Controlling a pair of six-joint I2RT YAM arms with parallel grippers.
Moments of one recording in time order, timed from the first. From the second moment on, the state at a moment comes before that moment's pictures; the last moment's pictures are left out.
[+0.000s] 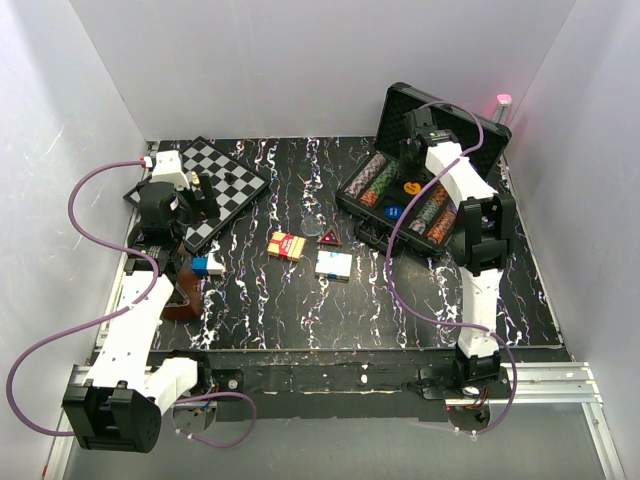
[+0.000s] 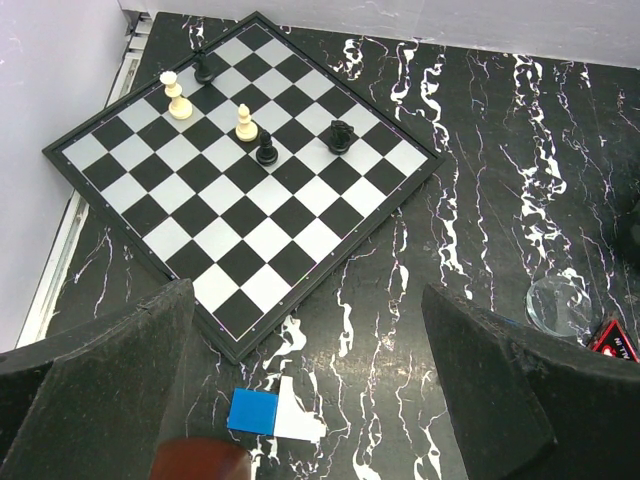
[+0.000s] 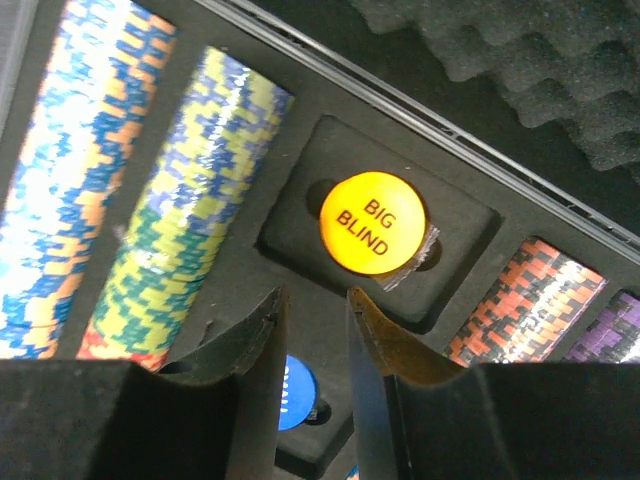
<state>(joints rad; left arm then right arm) -0.06 1.00 0.92 -0.22 -0.15 -0.09 0.24 2.20 2.01 -0.80 0.13 0.29</state>
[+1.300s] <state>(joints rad) -0.07 1.00 0.92 -0.22 -0.15 -0.09 0.17 2.37 2.14 -0.89 0.12 0.33</state>
